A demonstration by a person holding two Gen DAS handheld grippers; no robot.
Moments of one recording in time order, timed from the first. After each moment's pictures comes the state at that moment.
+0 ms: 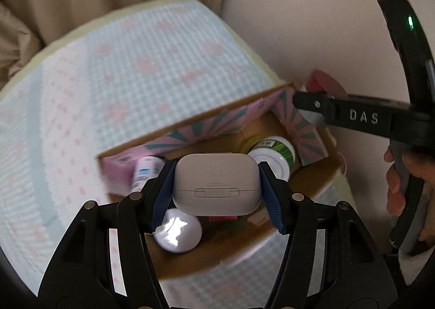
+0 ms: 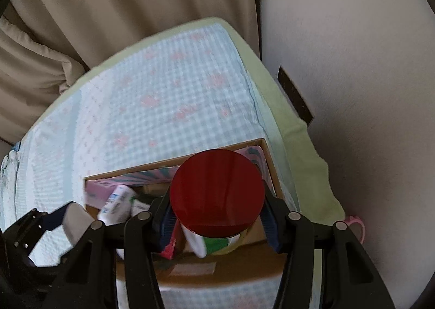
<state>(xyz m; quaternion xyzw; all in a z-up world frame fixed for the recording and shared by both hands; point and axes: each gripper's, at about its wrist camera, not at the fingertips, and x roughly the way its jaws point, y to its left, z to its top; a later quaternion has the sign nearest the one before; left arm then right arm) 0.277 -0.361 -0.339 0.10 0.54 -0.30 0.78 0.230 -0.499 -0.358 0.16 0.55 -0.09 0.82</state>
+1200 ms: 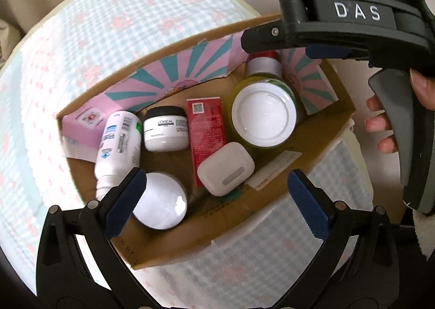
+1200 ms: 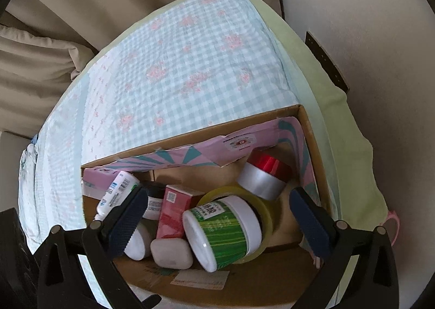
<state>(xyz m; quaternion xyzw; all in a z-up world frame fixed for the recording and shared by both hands) 0.258 -0.377 -0.375 0.14 0.60 -0.31 0.73 0.245 -0.504 -0.413 0.21 0.58 -0.02 0.78</state>
